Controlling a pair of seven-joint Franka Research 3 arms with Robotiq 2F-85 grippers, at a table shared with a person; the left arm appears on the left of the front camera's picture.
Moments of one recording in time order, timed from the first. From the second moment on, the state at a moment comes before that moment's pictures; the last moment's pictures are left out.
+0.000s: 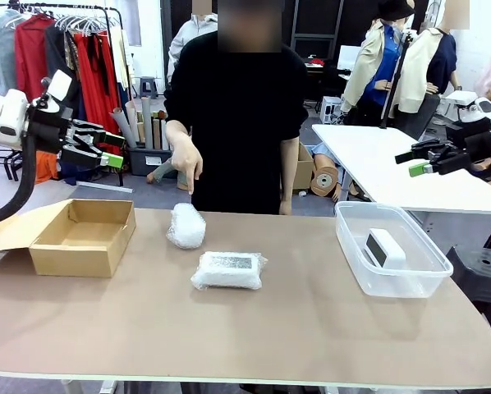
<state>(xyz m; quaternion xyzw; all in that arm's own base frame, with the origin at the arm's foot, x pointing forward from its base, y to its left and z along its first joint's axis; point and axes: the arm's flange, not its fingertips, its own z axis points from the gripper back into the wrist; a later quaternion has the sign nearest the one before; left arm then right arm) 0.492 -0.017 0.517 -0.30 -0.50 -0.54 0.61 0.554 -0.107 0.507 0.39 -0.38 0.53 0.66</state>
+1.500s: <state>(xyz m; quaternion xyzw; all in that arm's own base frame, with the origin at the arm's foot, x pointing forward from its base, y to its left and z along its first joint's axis) 0.508 -0.089 0.544 -0.22 -0.32 -0.57 0.72 0.553 -0.108 0.507 0.39 -0.38 0.53 0.66</state>
